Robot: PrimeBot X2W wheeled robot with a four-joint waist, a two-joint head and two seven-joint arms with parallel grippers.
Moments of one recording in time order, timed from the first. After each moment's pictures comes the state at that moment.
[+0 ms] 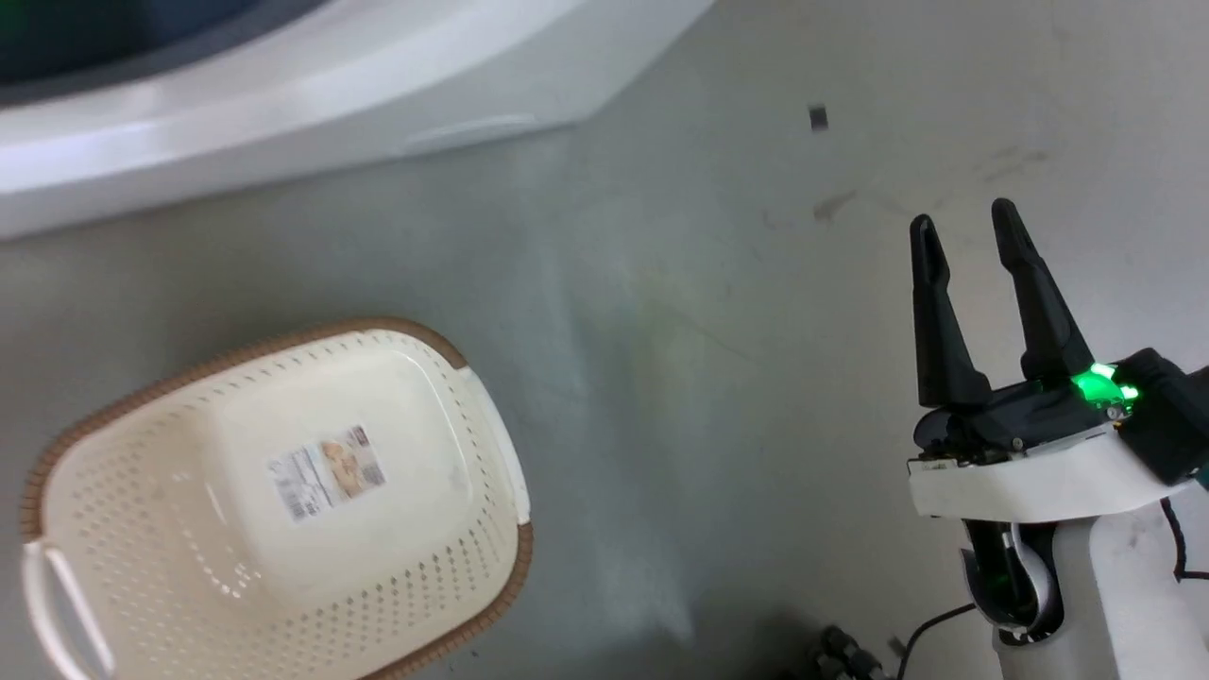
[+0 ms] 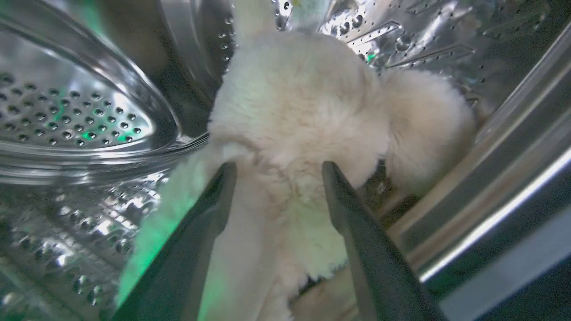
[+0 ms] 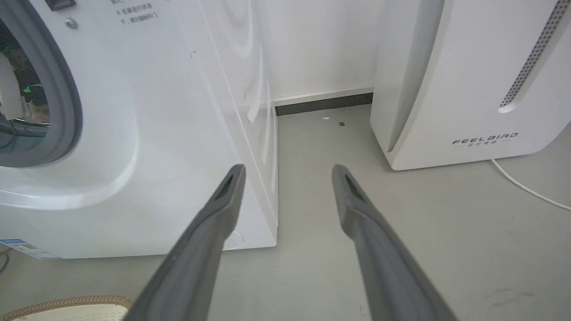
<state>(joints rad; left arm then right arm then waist) -1.53 0.66 -0.73 0.92 -0.27 -0.13 -0.04 -0.31 -0.05 0.10 -0.04 0.31 0.13 -0.26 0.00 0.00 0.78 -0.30</state>
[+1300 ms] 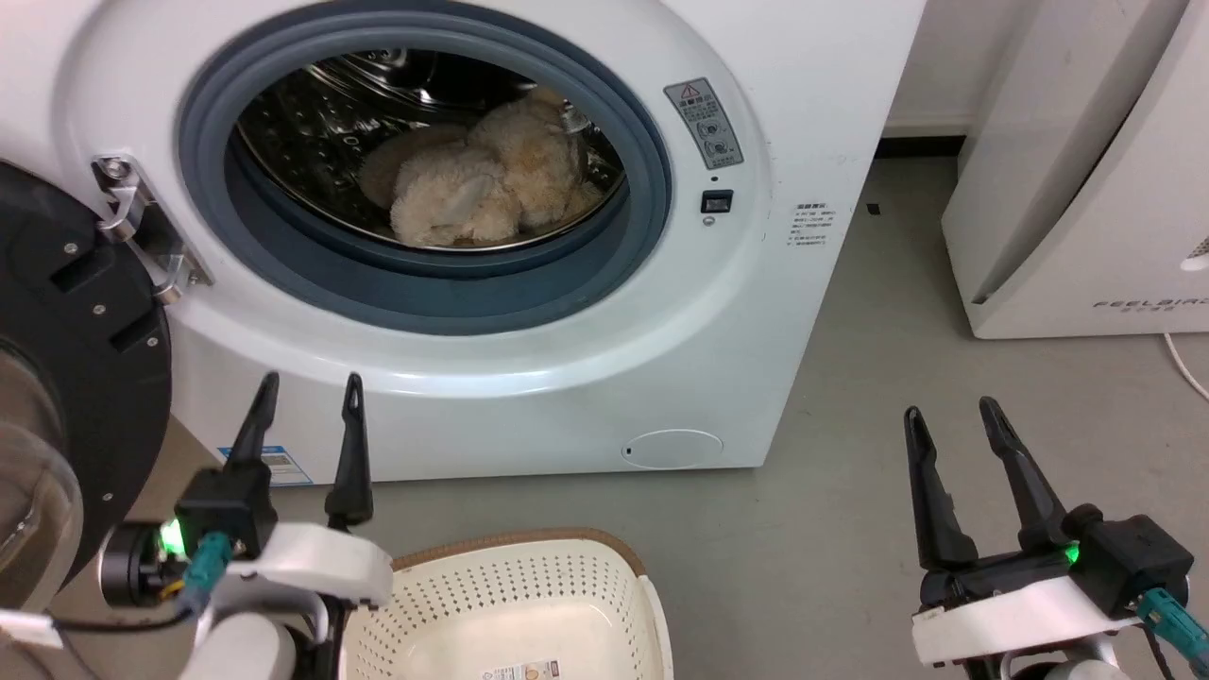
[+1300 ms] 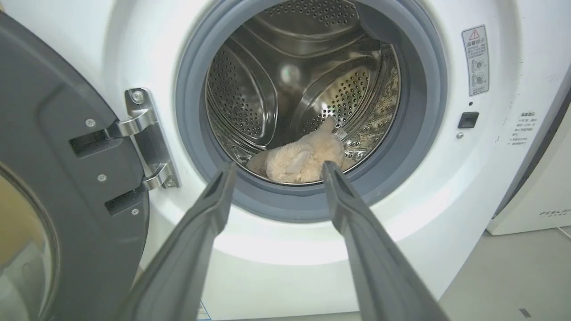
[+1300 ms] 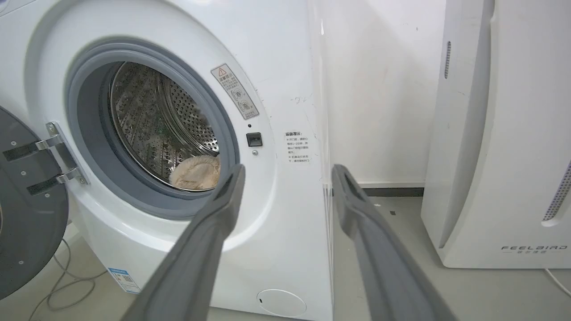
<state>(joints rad) -0.23 0.39 -0.32 0.15 -0.41 0.26 -0.26 -0.05 -0.05 0.05 0.03 0.19 0.13 -0.26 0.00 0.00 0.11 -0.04</state>
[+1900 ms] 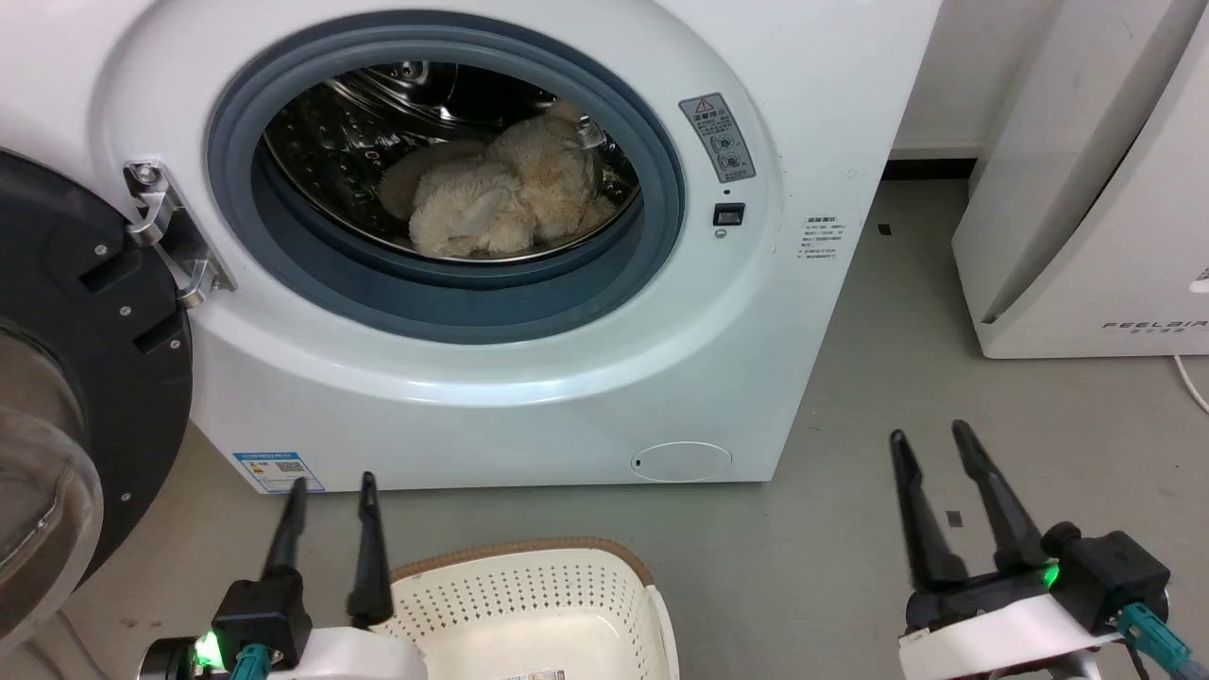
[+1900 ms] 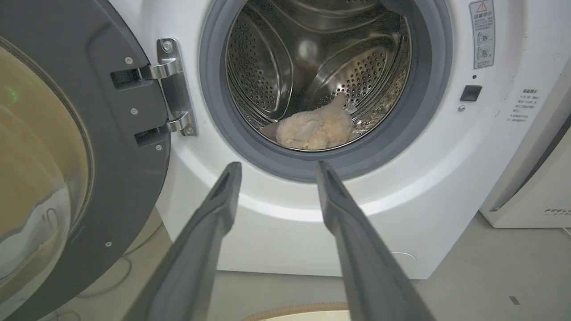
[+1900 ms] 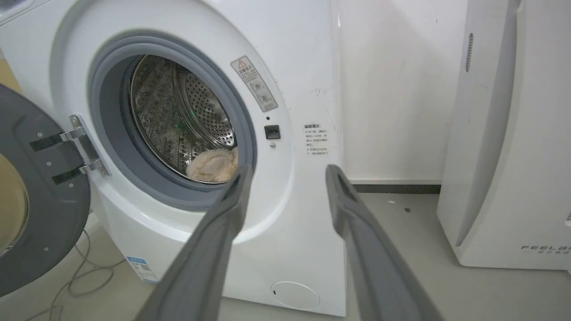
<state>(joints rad) 0.02 0.22 -0.20 0.04 -0.26 0.27 -0.26 -0.02 -0.05 0.07 0.04 0.19 0.13 -0.26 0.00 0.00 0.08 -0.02</state>
